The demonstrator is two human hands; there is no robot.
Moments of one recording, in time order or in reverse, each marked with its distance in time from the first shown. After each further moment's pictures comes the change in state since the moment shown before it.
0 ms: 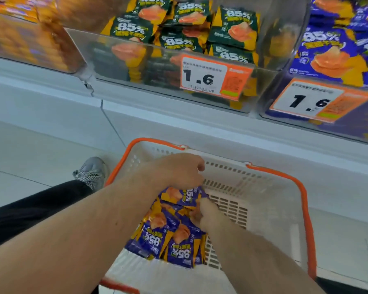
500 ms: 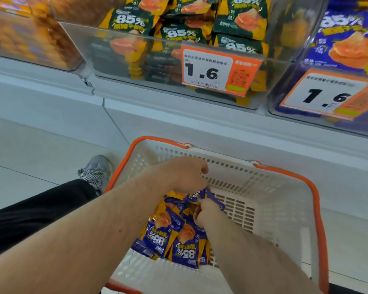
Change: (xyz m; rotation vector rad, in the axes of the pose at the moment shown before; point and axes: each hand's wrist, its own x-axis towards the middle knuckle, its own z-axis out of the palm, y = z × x) left_hand 0.006 -0.005 0.010 -0.028 -0.059 -0.061; right_hand 0.018 -0.002 0.019 0.257 0.042 0.143
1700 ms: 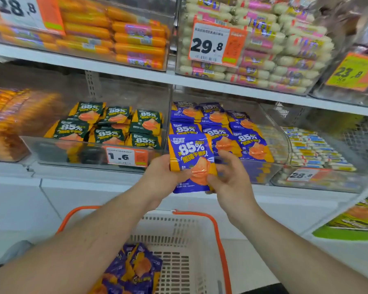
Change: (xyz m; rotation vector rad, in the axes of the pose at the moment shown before) left_hand -0.072 0.163 -0.051 -1.026 0.439 0.489; right_hand -0.347 -0.114 -0.169 -0.229 -0.182 -1.498
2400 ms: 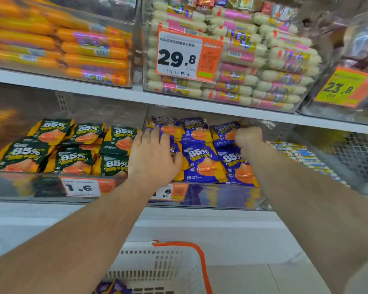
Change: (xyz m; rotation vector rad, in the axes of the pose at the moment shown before) left_hand 0.119 0.029 0.023 1.530 0.424 0.430; right_hand 0.229 -0.037 -0.086 -0.442 0.334 0.231
